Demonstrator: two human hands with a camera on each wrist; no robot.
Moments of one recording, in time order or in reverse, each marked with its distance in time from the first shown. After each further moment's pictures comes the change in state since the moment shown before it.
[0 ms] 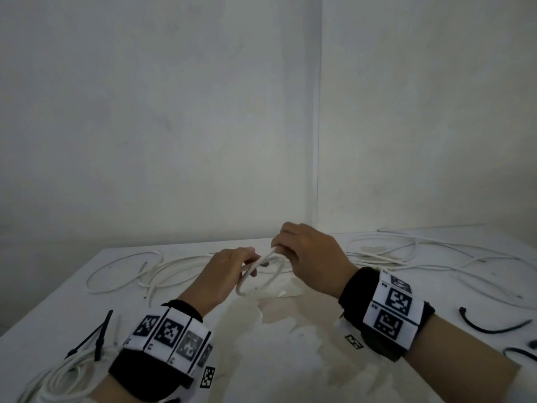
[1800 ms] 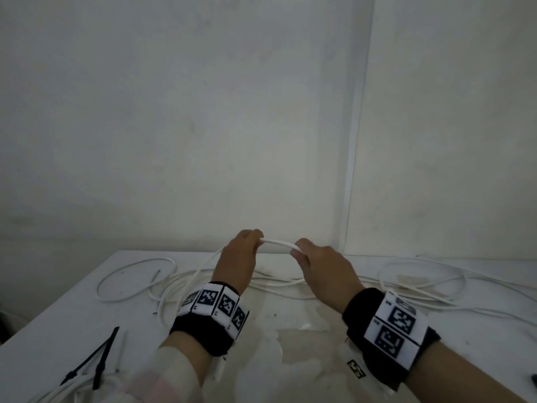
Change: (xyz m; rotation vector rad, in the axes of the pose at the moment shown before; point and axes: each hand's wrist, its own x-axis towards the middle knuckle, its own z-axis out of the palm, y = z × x) left_hand 0.087 -0.053 -0.004 0.372 0.306 0.035; right_hand 0.044 0.017 0.042 0.094 -0.369 0.437
